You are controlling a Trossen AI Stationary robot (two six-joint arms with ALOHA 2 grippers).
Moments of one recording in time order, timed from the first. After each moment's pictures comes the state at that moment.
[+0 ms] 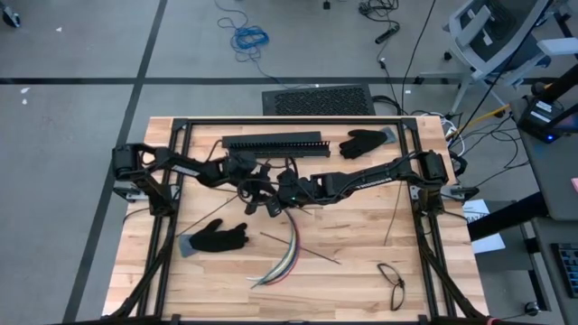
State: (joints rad) left arm 0.28 1.60 0.56 0.47 0.55 0.24; right arm 0.05 1.93 1.39 -0.19 0.20 0.98
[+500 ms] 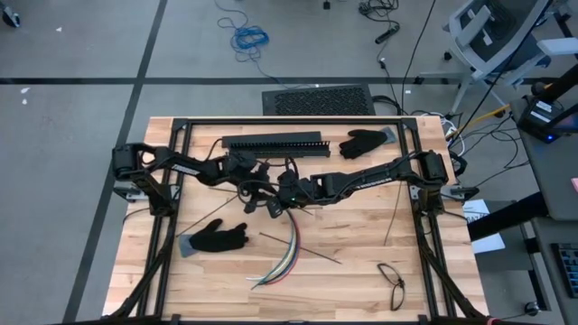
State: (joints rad) left arm 0.31 1.60 0.56 0.43 0.55 0.25; right arm 0.05 1.93 1.39 -0.22 0.20 0.98
